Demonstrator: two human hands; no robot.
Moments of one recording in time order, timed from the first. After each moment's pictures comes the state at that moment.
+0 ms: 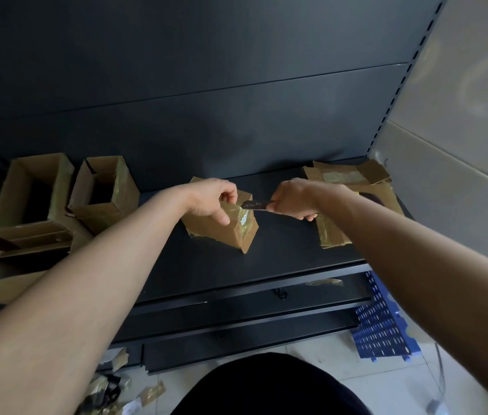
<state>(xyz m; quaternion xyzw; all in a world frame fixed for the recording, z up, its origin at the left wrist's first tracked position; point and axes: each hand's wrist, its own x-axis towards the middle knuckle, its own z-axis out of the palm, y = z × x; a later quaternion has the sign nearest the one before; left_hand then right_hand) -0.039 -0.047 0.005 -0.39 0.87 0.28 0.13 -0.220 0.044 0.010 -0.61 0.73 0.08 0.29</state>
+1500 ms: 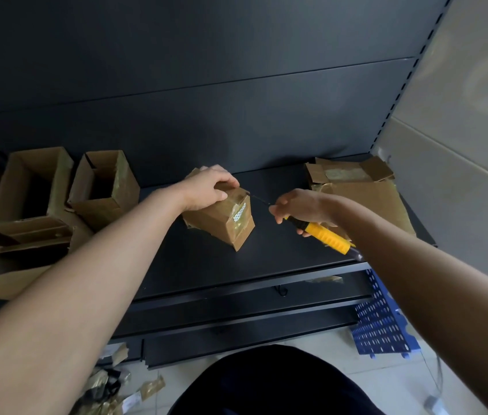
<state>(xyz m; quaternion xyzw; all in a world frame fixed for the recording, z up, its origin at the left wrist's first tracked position) -0.027 -0.064 -0.014 -0.41 0.86 0.30 0.03 -0.221 0.061 -0.008 -0.48 0.72 -0.10 0.49</state>
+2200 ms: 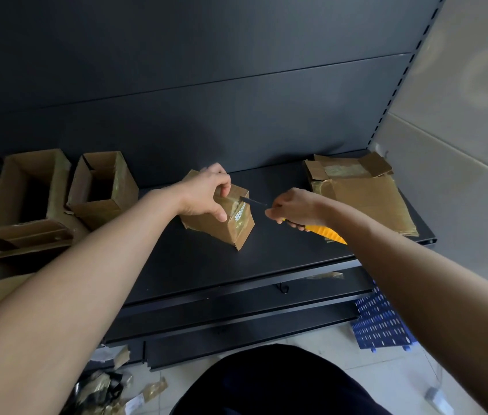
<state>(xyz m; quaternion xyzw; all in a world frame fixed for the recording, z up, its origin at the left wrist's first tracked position) -0.018 -0.056 -0.005 -0.38 0.89 0.24 0.08 -0.204 0.068 -0.004 -0.54 0.73 -0.09 0.42</state>
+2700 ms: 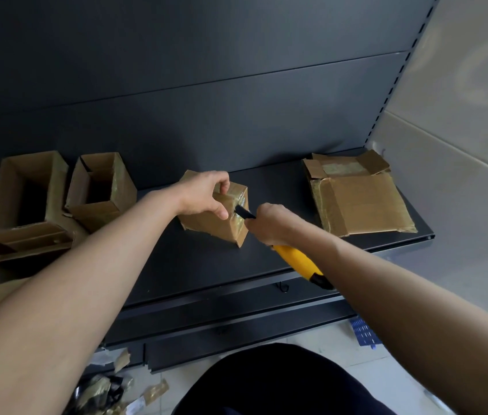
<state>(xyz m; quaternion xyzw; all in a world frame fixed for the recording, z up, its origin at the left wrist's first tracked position) -0.019 -0.053 -0.004 -0.40 0.87 0.28 0.05 -0.146 0.061 -0.020 -0.48 0.80 -0.05 0.36</state>
